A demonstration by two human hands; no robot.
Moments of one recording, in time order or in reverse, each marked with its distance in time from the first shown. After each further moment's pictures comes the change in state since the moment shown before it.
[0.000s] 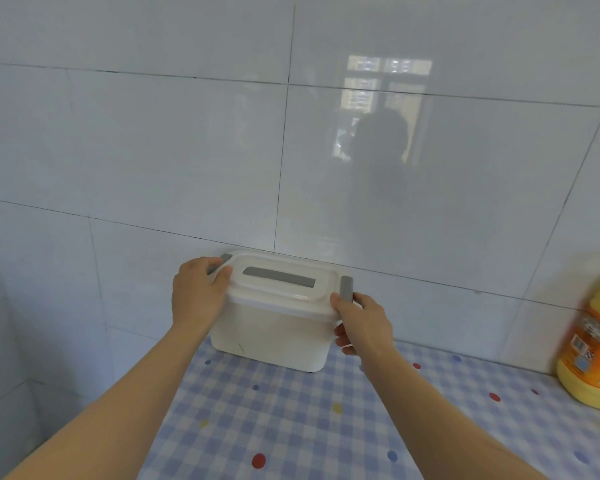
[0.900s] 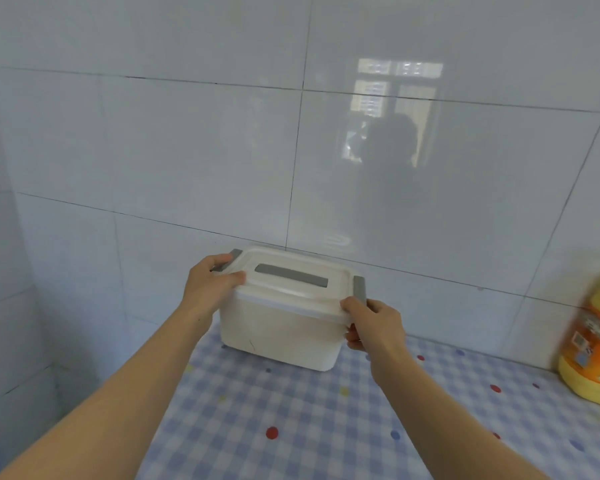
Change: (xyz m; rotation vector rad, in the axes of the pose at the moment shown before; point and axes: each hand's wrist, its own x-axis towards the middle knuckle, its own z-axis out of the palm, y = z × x) left_hand -0.026 0.023 -0.034 -0.524 -0.176 -0.315; right_hand -0.032 0.004 -0.007 0.180 0.048 0.003
